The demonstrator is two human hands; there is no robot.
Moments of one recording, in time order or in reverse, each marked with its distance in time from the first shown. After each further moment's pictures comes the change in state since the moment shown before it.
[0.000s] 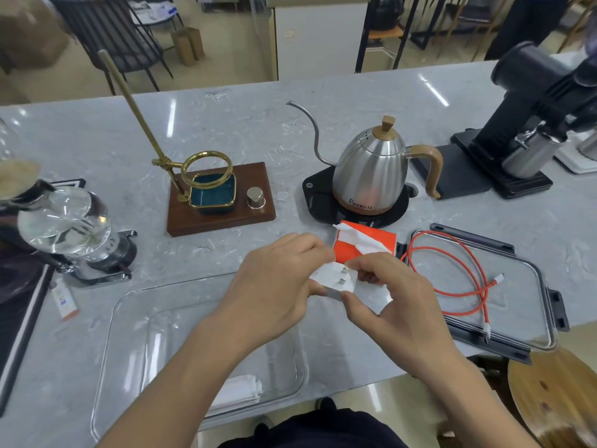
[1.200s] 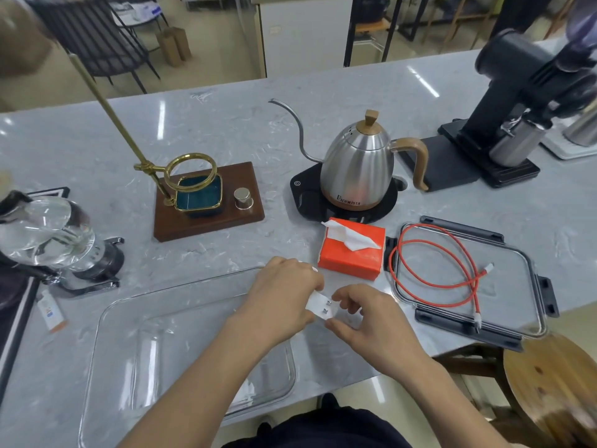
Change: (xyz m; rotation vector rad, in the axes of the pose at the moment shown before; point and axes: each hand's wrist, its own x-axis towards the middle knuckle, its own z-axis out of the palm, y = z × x) left_hand 0.015 -0.006 0.055 0.193 -0.351 -0.116; right_hand -0.024 0.051 0.035 -0.133 -0.228 0.270
